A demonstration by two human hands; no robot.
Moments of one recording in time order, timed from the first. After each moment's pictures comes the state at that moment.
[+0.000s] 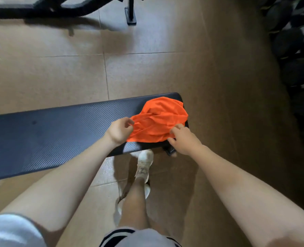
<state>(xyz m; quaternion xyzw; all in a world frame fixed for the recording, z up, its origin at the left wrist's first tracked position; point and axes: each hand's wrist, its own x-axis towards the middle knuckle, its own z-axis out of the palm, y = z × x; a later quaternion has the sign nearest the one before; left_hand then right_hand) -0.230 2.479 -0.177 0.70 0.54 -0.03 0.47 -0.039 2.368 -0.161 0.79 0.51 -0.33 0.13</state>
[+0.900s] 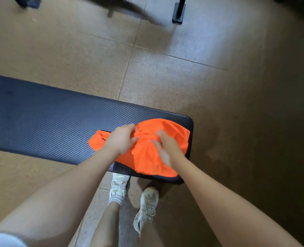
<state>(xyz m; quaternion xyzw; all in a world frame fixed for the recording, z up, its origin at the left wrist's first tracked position) -0.103 2.511 -0.357 0.69 0.60 -0.06 0.39 0.062 2.466 -0.335 0.68 0.57 -0.45 -0.05</state>
